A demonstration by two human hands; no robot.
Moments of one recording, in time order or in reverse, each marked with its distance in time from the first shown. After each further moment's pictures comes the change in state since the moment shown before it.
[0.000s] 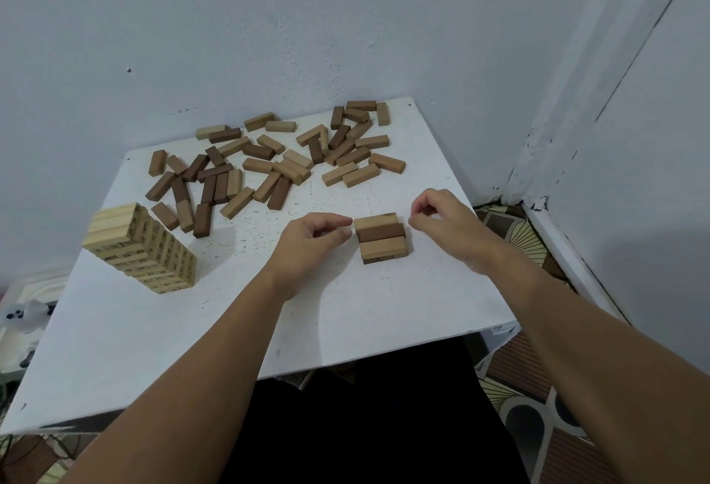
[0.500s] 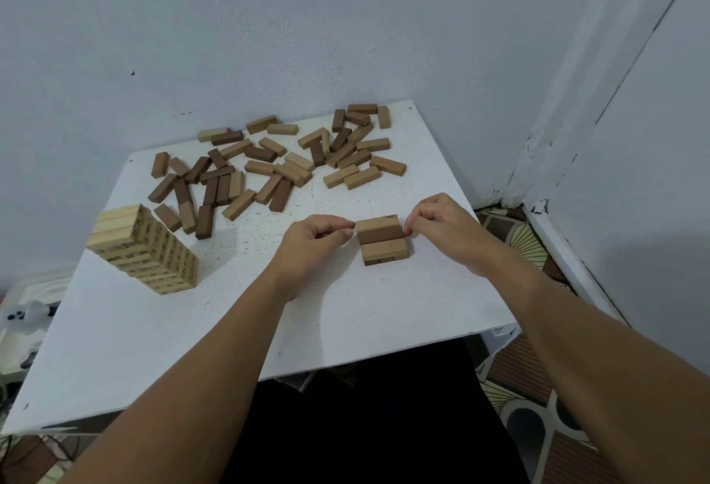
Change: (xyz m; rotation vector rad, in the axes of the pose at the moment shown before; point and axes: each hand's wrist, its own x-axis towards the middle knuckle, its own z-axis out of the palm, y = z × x) left_hand -0.002 0.003 0.001 0.021 -0.003 0.008; right_hand -0.001 -0.003 0.001 -0.025 -0.040 0.025
